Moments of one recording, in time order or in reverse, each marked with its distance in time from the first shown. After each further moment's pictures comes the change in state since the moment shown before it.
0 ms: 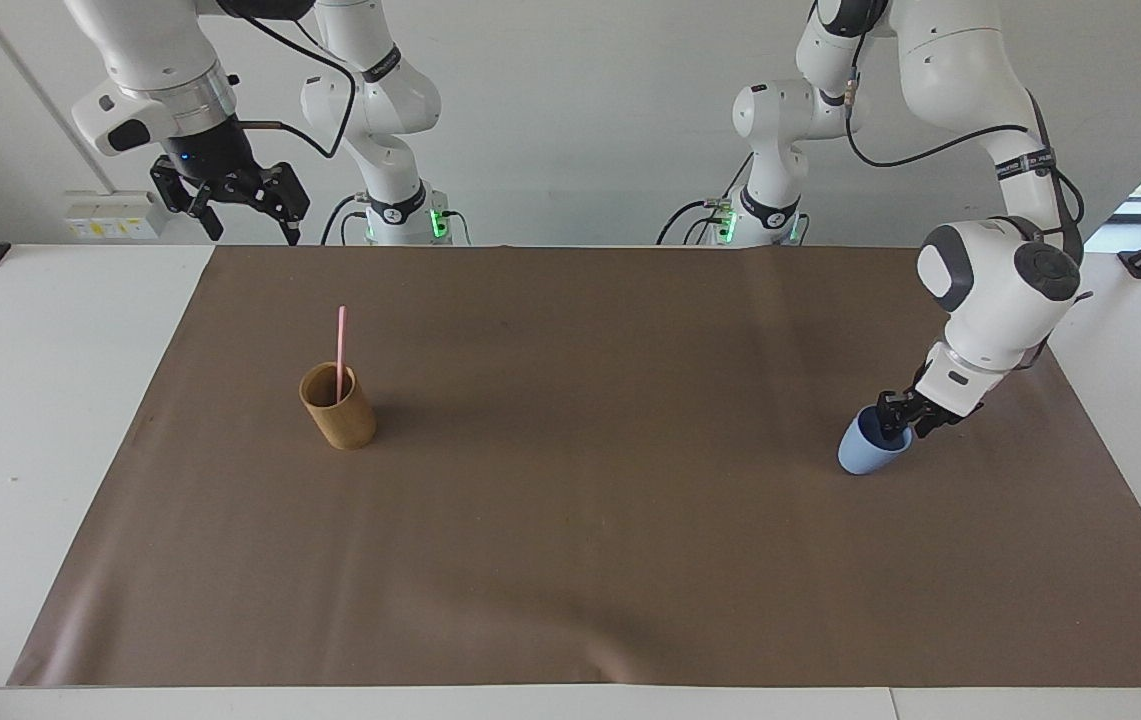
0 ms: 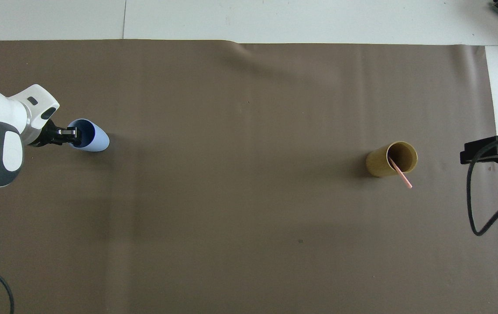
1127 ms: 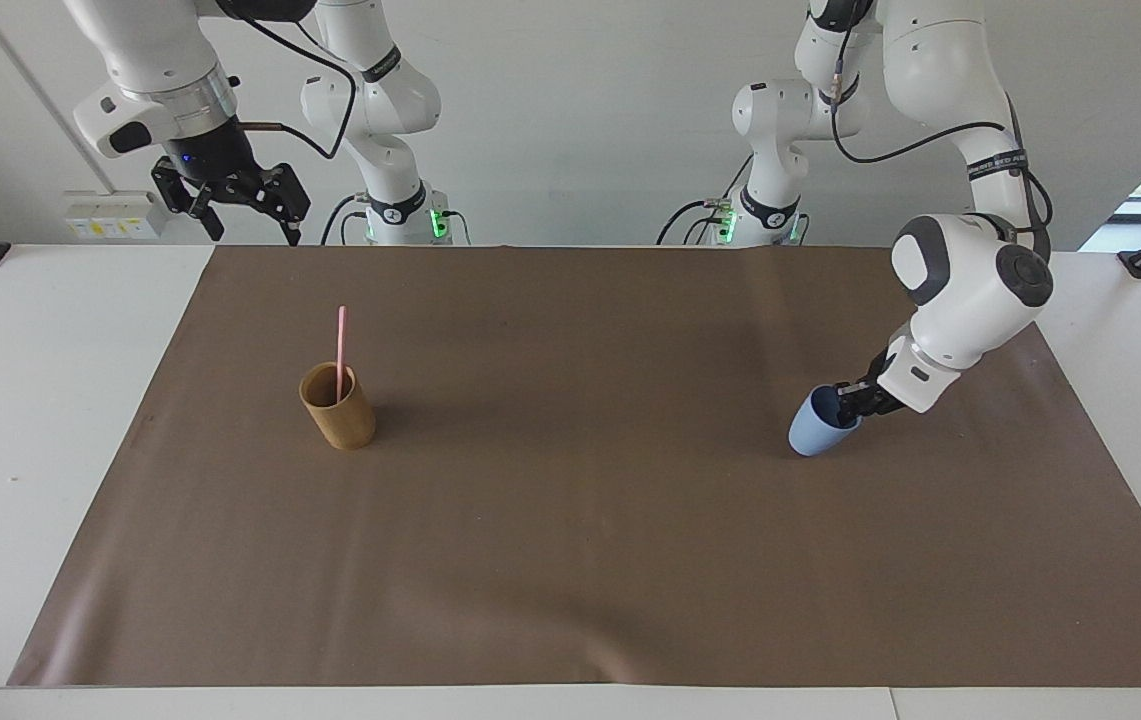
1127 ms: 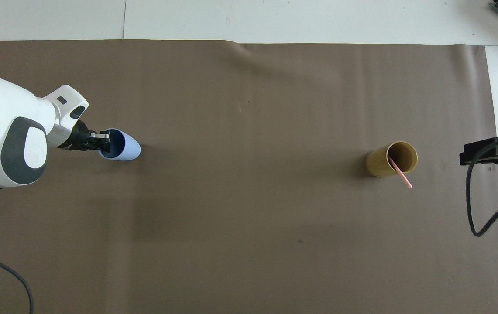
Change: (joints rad) left arm -0.109 -0.013 -0.028 0.020 -0.184 -0.119 -0.065; right arm 0.000 -0.003 -0.001 -0.008 0.000 0.001 0.000
